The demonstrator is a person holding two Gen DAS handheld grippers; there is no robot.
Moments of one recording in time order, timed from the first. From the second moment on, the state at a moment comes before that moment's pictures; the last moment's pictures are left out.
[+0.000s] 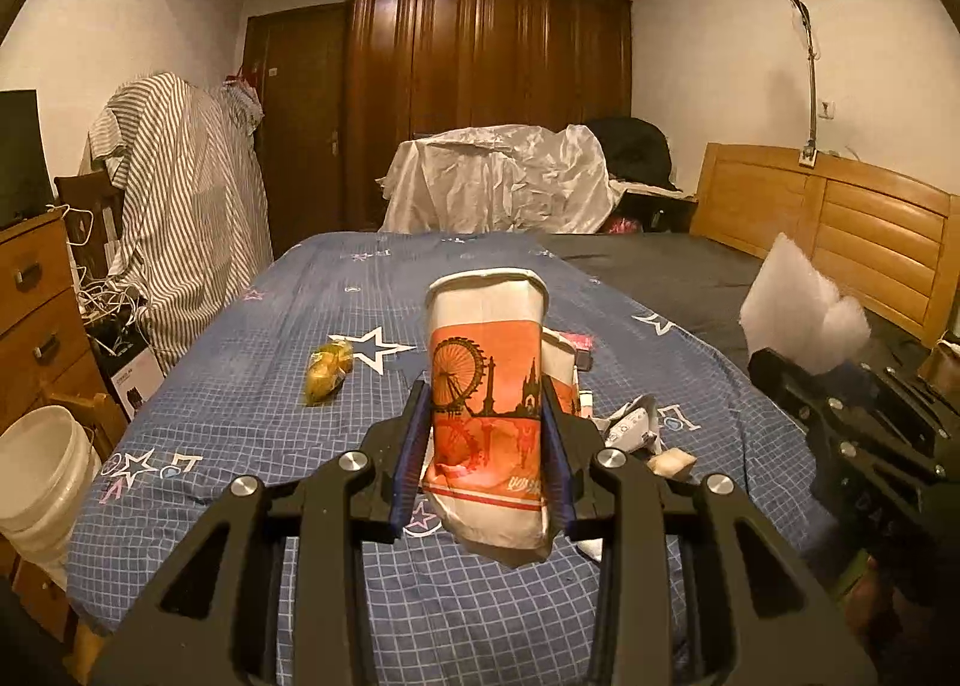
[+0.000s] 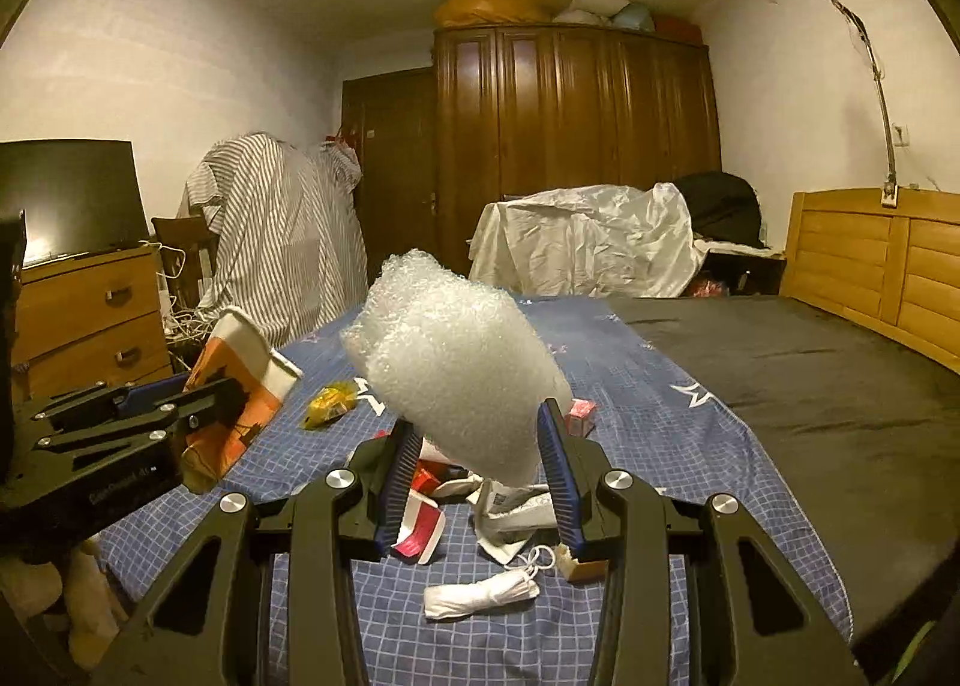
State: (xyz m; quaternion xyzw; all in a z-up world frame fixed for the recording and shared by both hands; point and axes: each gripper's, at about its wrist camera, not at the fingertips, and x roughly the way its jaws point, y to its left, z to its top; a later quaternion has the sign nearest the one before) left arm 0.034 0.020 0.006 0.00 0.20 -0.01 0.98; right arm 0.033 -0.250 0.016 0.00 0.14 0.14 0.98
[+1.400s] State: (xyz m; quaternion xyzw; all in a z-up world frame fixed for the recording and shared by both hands) left arm -0.032 0.465 0.021 -0.15 0.24 0.34 0.90; right arm 0.111 0.328 0.072 -0.10 0.28 0.54 0.79
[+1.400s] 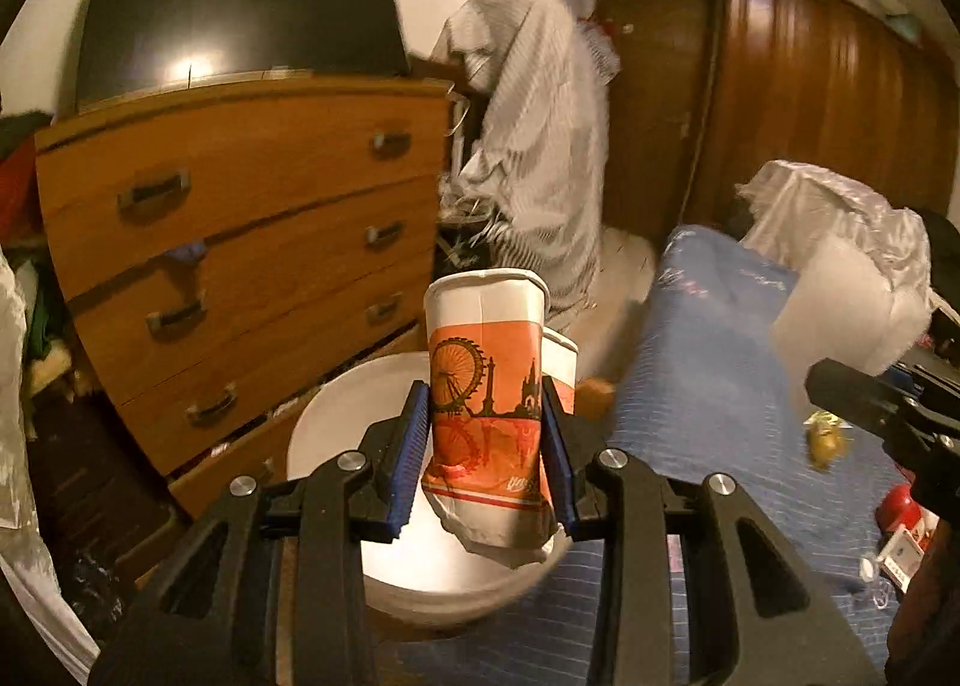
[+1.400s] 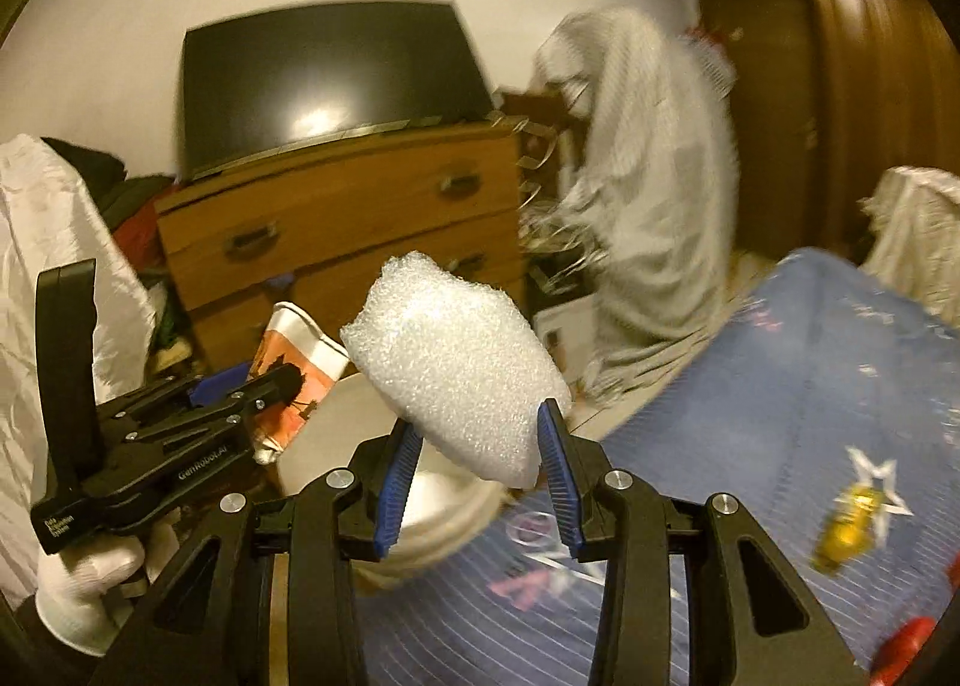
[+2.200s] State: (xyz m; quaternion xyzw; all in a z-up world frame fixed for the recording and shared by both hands) left arm -0.020 0.555 -0.057 -0.21 0.32 0.35 0.86; right arm 0.136 0.497 -0.035 -0.14 0.43 0.57 0.69
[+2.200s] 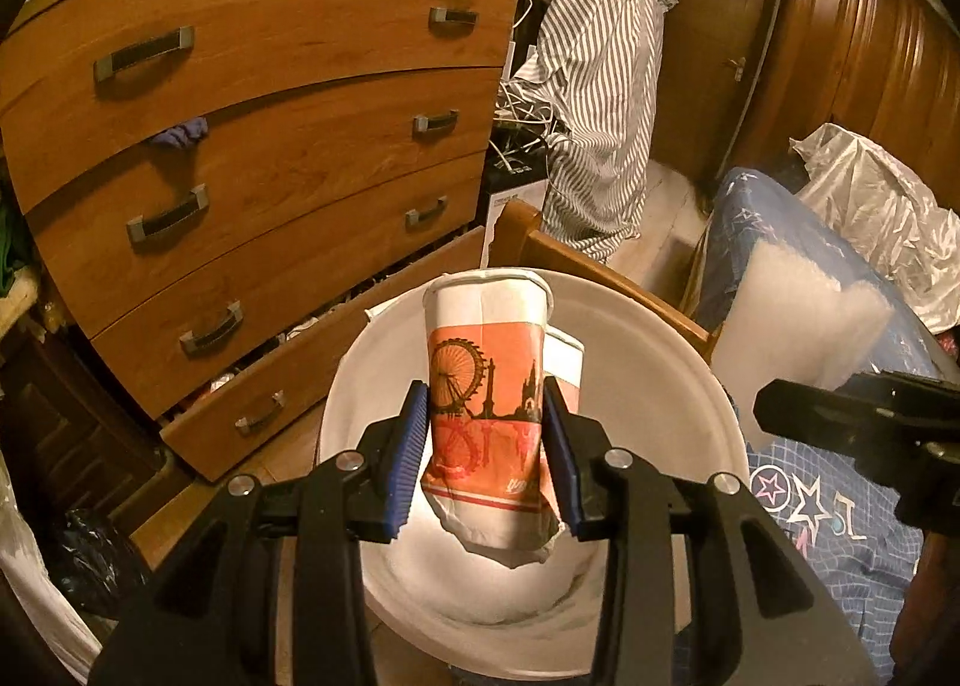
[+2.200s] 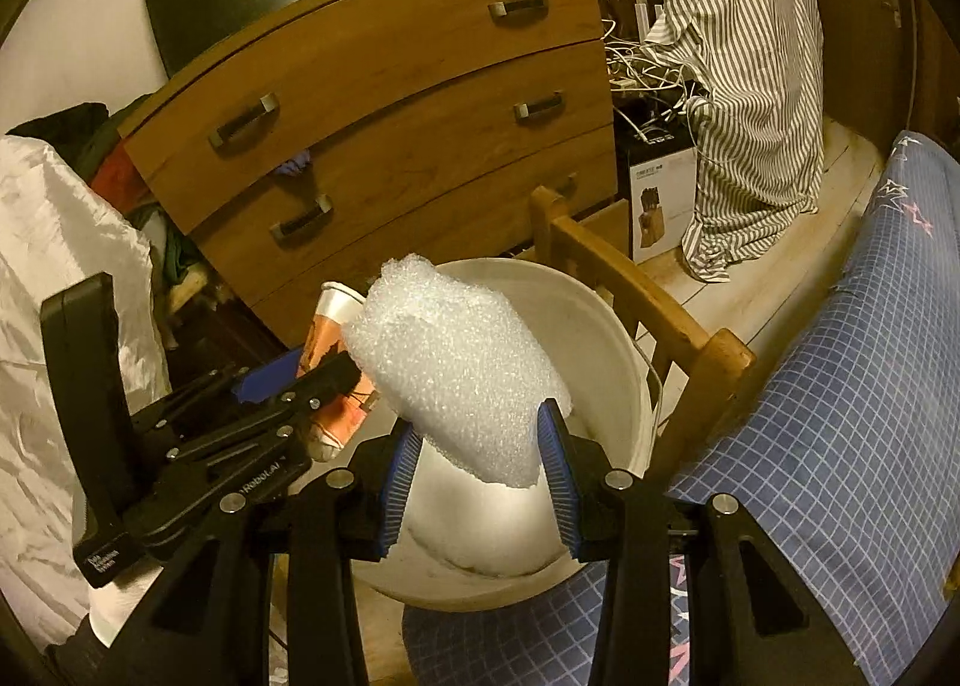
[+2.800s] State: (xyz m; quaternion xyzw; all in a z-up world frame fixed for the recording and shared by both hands) left arm -0.026 0.560 -0.058 -0.20 0.32 0.36 0.86; right arm 0.148 0.472 -0.029 -0.11 0.41 0.57 0.71
